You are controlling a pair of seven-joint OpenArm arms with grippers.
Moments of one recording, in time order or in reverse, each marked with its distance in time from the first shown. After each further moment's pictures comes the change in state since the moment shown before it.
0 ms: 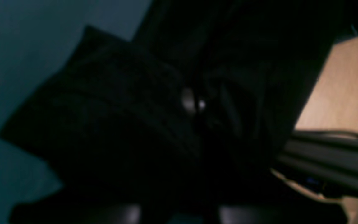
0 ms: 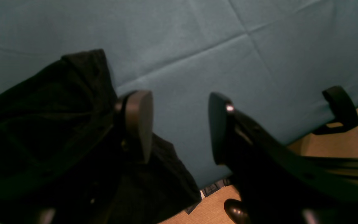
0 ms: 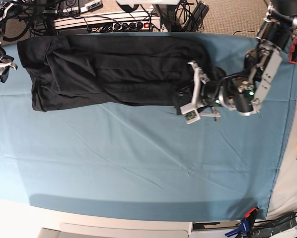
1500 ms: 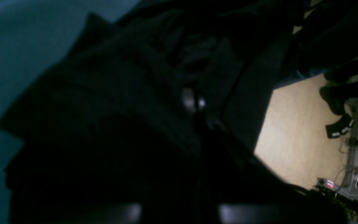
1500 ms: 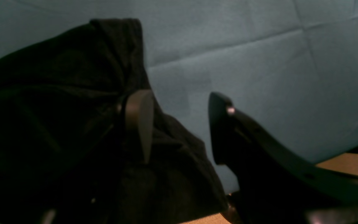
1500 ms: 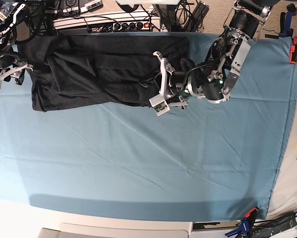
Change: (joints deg) left arm 5.0 13.7 -0.2 -2.4 3.8 0.0 -2.6; right arm -0.9 0.0 -10.5 0.0 -5.0 0.0 1.2
